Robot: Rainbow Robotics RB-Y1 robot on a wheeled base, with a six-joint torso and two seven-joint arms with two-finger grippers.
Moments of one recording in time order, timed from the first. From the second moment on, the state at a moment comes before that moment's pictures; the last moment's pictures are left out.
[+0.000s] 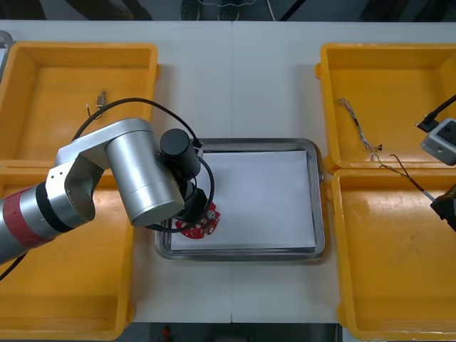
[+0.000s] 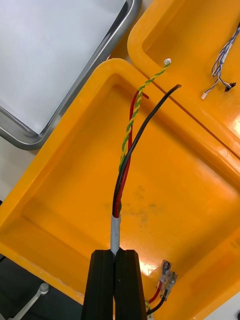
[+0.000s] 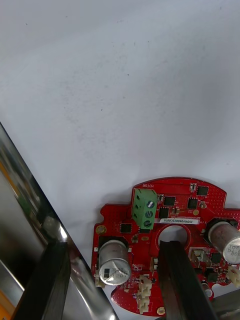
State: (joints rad) right arm -0.17 -0.98 -0.26 -2.52 -1.18 1.92 1.48; left arm -0.71 0.65 -0.85 -1.92 0.60 1.55 -0.76
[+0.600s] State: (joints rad) right arm -0.21 -0.98 -0.24 -2.52 -1.20 1.92 1.48; left arm -0.75 0.65 -0.58 -2.04 0.81 1.82 -0.75
